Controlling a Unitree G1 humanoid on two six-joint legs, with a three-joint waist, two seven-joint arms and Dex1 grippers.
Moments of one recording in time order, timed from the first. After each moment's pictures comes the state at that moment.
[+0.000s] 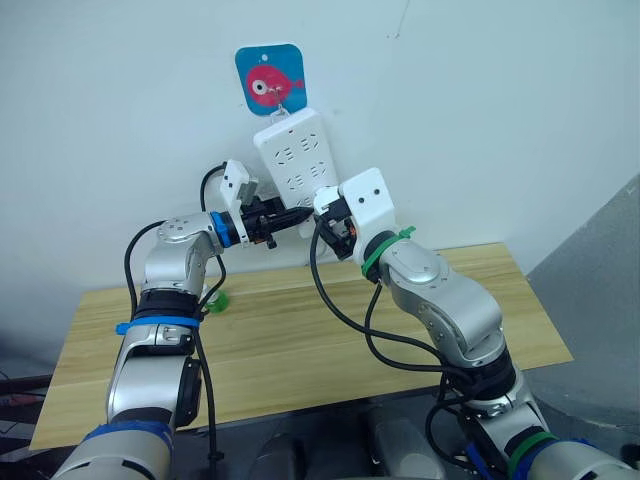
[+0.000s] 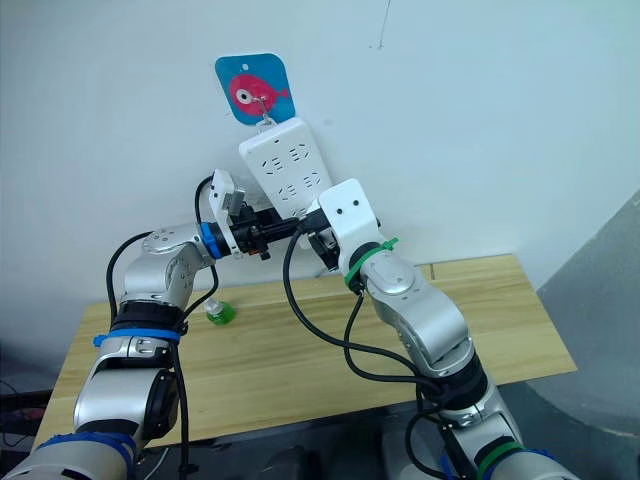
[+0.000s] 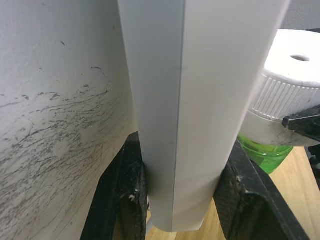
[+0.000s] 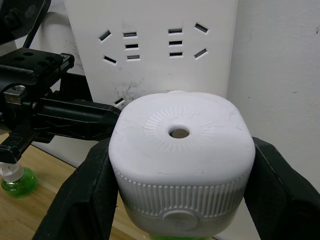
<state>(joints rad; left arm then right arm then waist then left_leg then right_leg) -0.79 0.44 0.09 0.56 -0.30 0.23 -1.14 -0.65 -0.05 0.34 -0.43 0.17 1.02 -0.01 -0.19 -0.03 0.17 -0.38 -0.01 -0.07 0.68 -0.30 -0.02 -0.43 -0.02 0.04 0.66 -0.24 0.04</state>
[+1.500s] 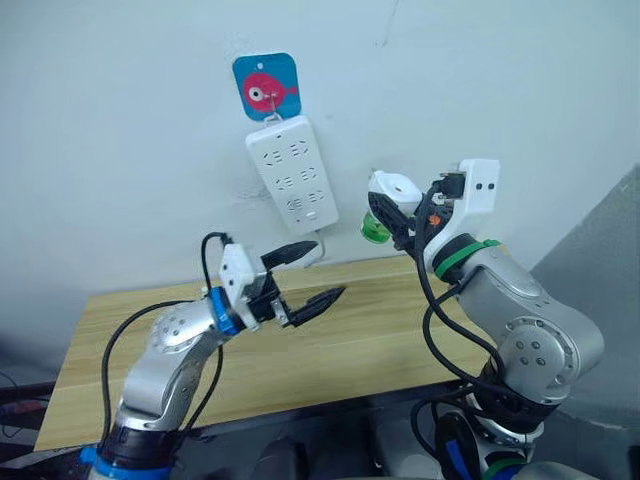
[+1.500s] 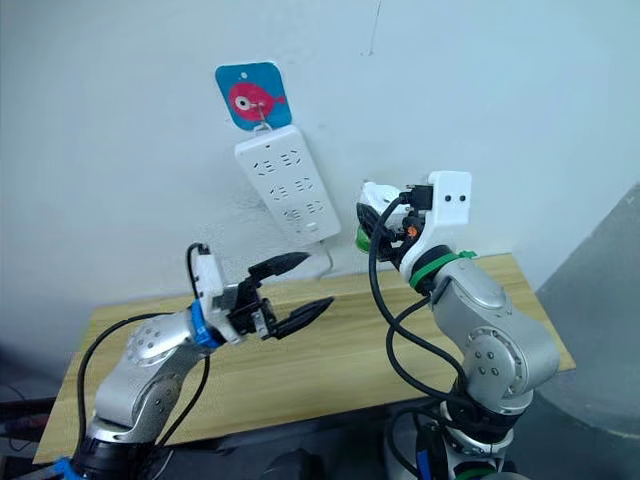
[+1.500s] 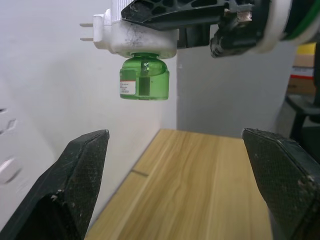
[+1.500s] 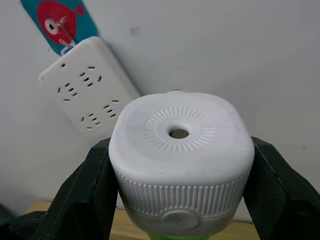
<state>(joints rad) -0.18 0.44 -0.04 -0.37 -0.52 0.26 -0.78 -0.56 0.15 -0.24 -0.79 0.43 1.34 0.05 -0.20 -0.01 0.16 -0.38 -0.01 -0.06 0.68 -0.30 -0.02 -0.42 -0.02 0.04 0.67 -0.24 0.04</state>
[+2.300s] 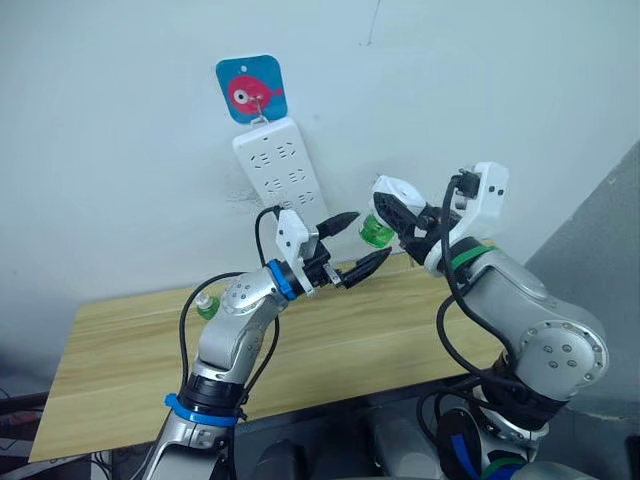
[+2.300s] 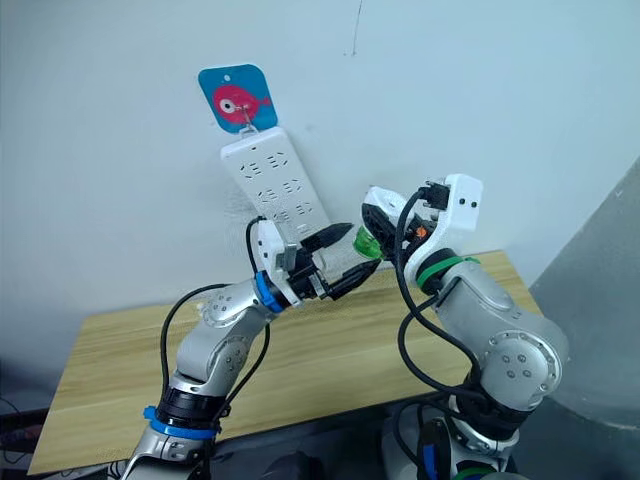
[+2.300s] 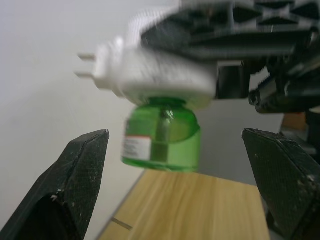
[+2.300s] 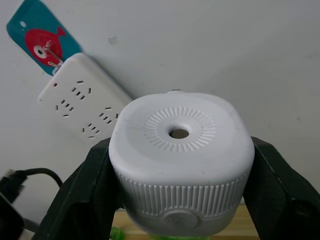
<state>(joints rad) -0.37 0.23 -0.14 -0.15 -0.44 0.23 -0.75 -0.56 0.15 -0.35 -0.74 0.89 1.36 -0.29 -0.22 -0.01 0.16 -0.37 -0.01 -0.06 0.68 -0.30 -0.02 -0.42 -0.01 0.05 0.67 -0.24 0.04</state>
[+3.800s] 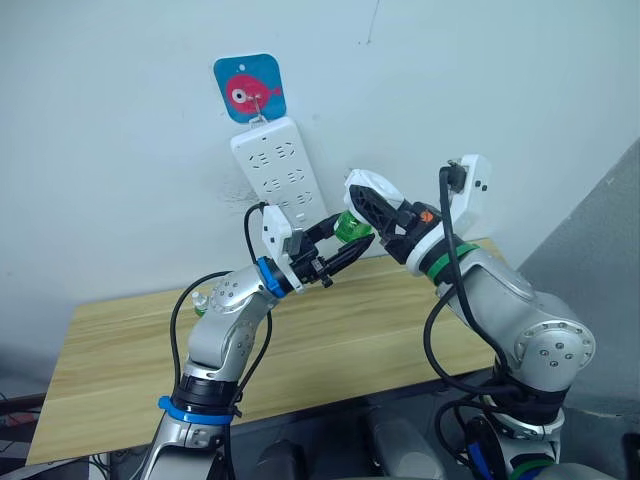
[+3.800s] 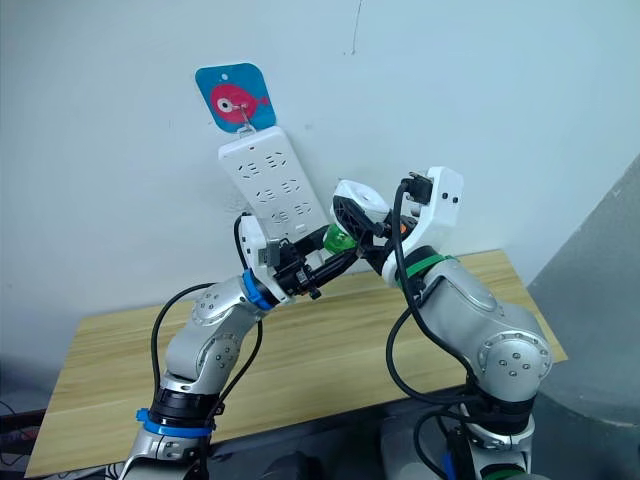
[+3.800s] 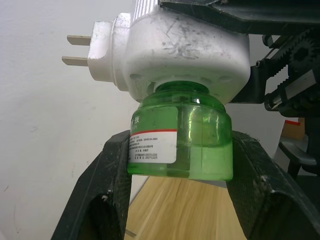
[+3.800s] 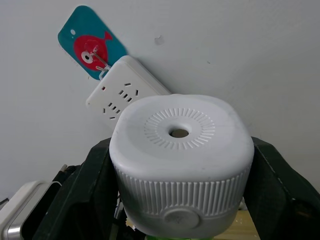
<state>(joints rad) -0.36 0.24 -0.07 -0.15 -0.47 0.21 -0.78 -0.51 -0.06 -0.10 -0.66 1.29 1.01 -0.58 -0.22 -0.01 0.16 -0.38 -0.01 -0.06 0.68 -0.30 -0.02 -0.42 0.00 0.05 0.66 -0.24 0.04</state>
